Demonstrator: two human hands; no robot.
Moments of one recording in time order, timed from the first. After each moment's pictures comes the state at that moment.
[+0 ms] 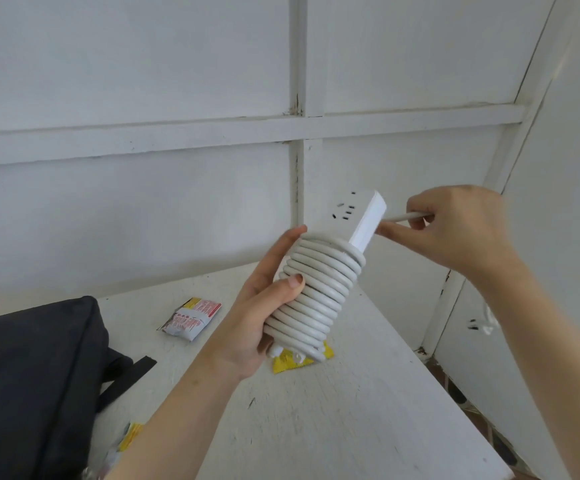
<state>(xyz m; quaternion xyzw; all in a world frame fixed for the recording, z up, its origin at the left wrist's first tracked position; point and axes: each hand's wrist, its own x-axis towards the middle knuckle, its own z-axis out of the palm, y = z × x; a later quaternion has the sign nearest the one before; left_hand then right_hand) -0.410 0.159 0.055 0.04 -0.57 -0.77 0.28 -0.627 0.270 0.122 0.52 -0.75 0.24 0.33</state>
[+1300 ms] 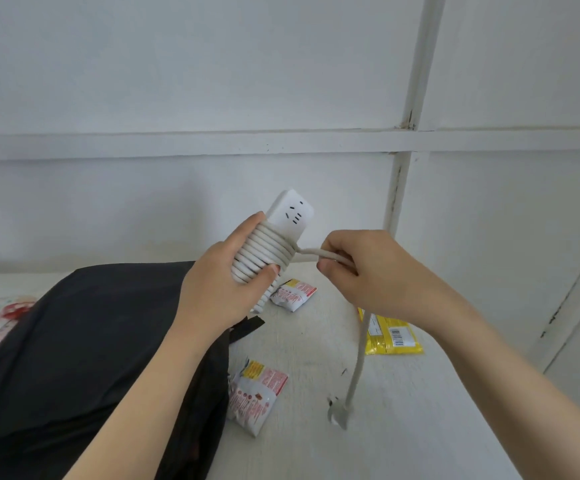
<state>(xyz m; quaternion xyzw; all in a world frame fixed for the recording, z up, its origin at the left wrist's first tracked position) -0.245 0.123 0.069 0.37 -0.81 -0.16 0.42 -0.426 0.221 0.124 0.72 -0.63 0.29 -0.04</state>
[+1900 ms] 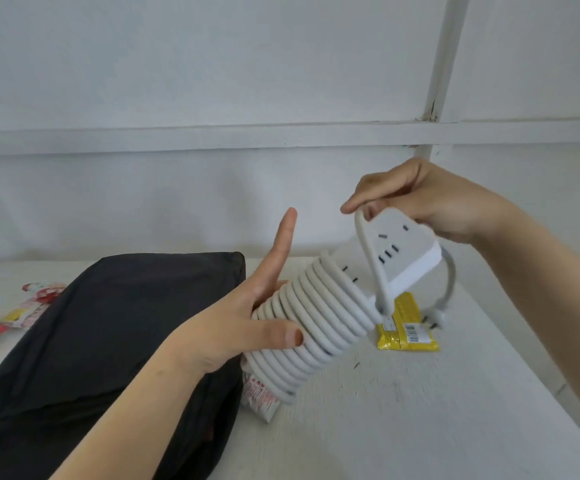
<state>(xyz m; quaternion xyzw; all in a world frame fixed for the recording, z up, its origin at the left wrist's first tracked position) -0.225 0.172 0.085 0.11 -0.73 -0.63 0.24 -0.467 0.206 0.176 0.76 -0.43 0.38 -0.31</state>
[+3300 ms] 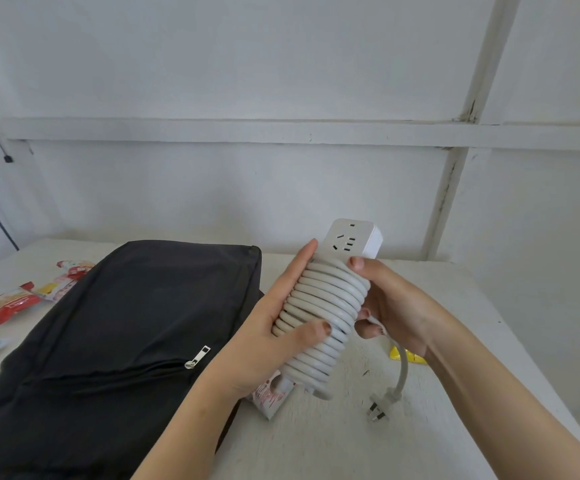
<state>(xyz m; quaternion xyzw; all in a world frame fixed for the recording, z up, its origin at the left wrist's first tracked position) -0.251 0.194 0.053 0.19 -0.69 -0.58 0.40 -0.436 0.204 0.074 0.54 -0.42 0.44 -0.59</state>
